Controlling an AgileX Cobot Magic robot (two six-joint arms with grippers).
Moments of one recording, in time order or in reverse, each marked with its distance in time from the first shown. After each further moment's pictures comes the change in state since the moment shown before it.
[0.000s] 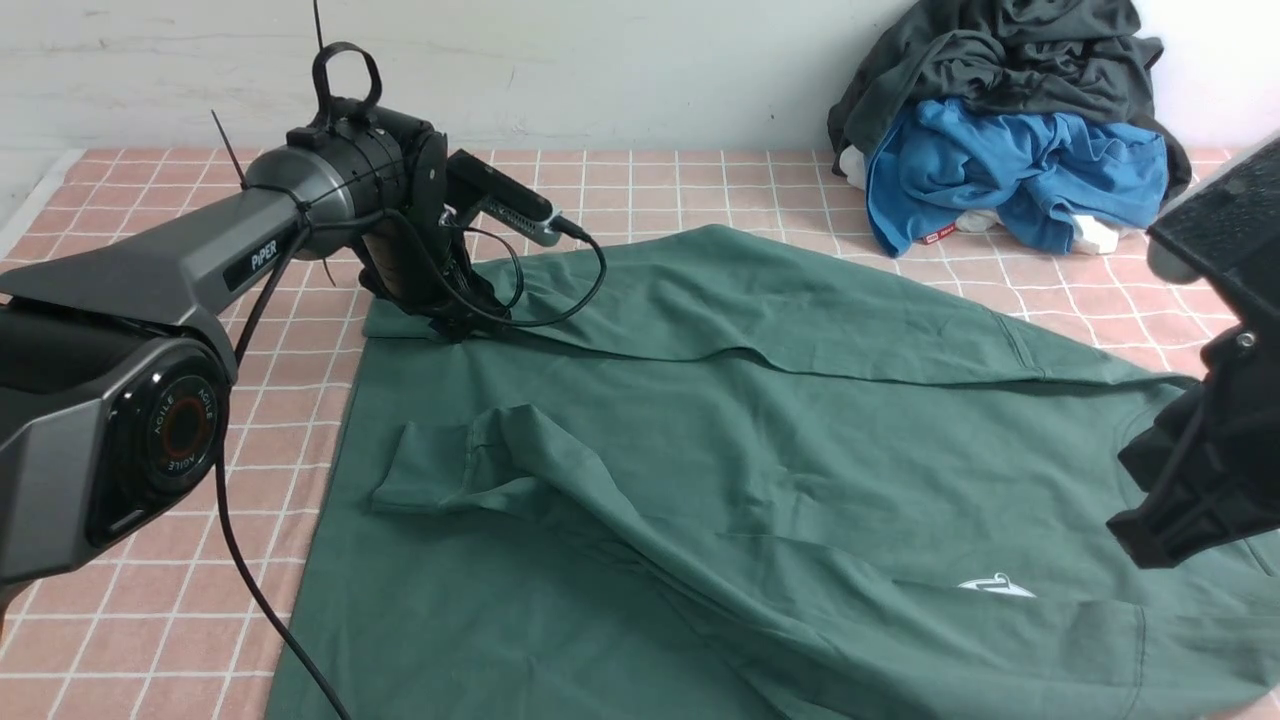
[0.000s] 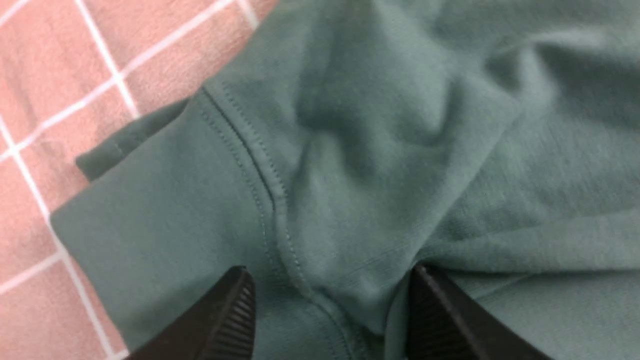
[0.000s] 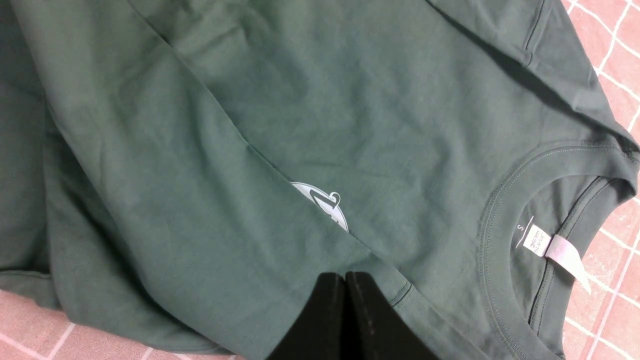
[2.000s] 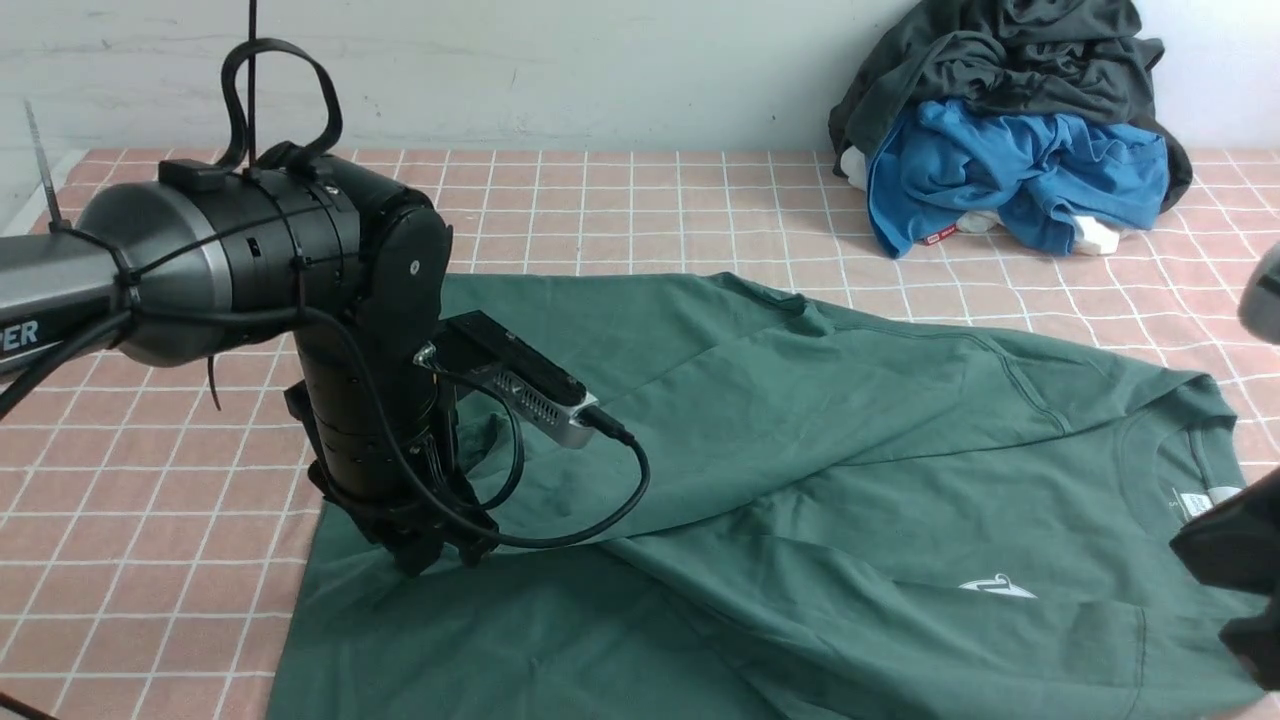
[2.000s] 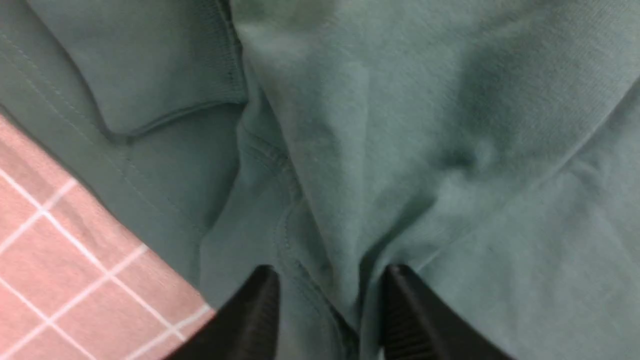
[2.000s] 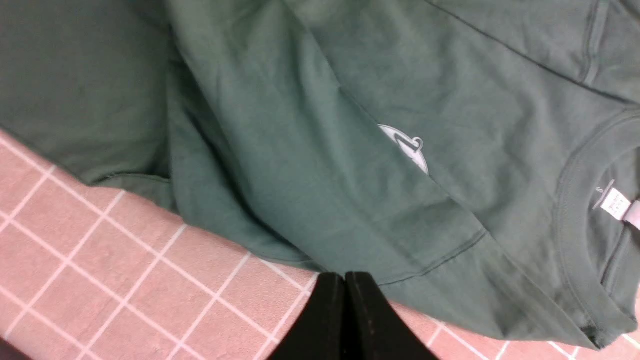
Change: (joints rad) right arm 0.007 -0.136 0.000 0.182 0.168 -0.143; left arm -0.220 -0.648 0.817 -0.086 0.237 -0.007
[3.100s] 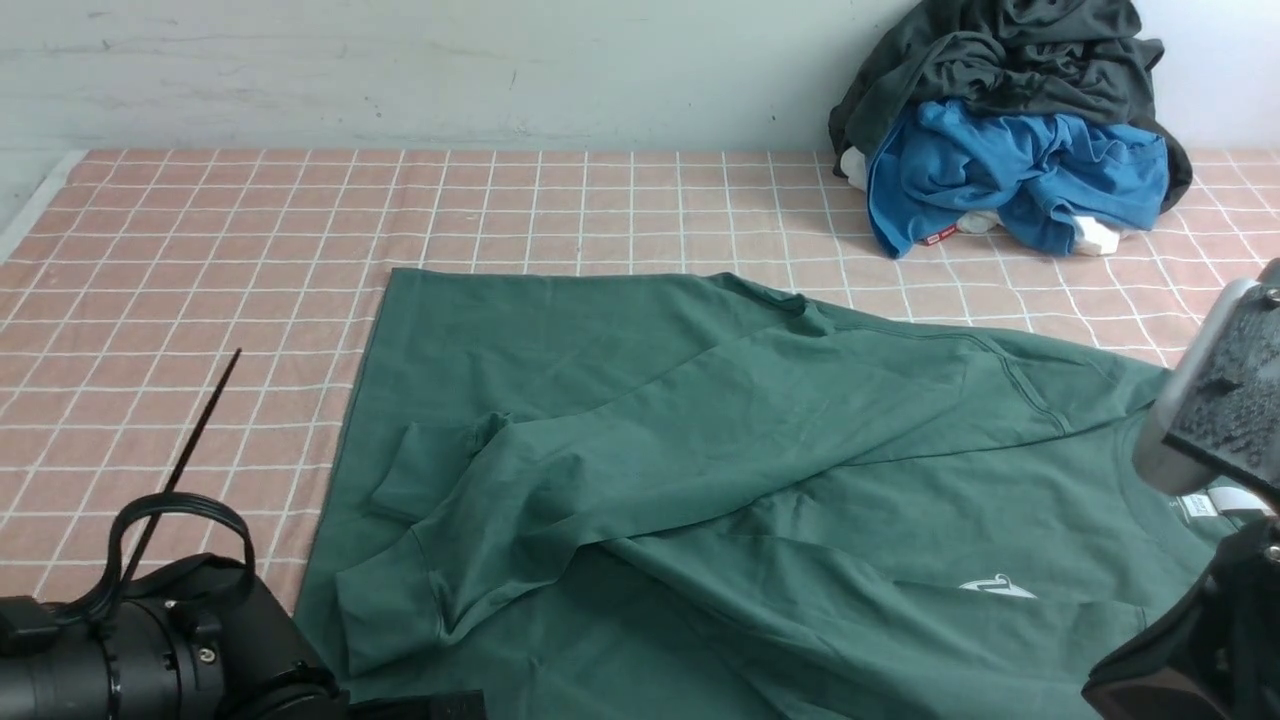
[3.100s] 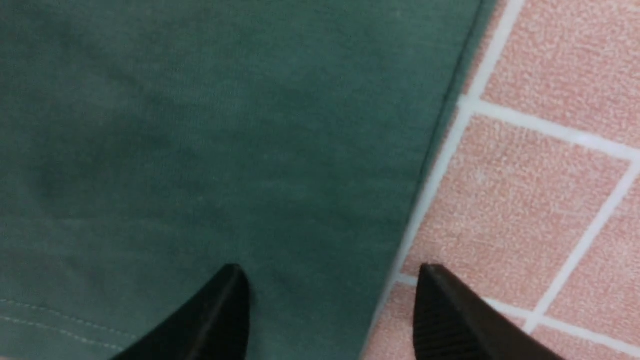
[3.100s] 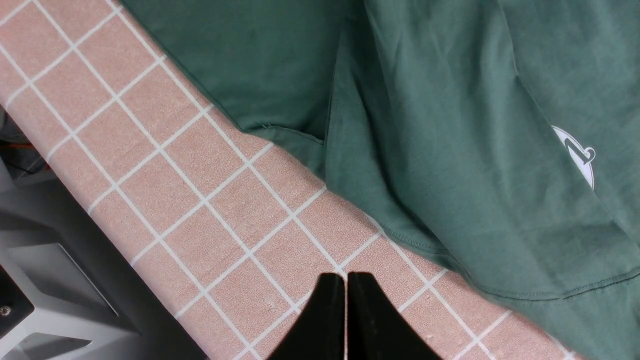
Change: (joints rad) right arm 0.134 -0.014 0.068 0.147 0.005 -0.074; left arm -0.259 -0.314 0.710 0.067 -0.370 0.243
